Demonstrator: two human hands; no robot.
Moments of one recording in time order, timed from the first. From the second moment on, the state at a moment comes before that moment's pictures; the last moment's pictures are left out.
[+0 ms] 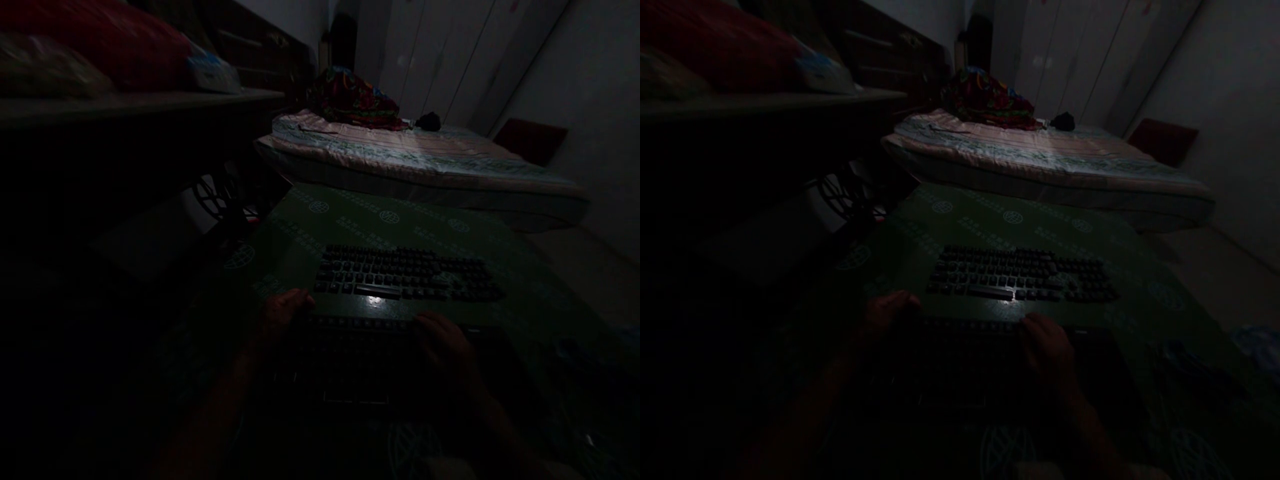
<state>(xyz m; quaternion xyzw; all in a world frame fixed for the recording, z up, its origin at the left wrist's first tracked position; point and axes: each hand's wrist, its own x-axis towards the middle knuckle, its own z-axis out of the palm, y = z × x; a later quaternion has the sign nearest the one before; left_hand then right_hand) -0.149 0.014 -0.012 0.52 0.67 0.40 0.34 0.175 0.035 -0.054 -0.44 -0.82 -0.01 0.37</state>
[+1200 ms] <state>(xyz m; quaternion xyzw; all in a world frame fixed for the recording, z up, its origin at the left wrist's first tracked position) -0.172 0.013 -0.009 0.67 0.54 0.29 0.42 0.173 0.030 -0.045 -0.45 -0.82 0.01 0.36</state>
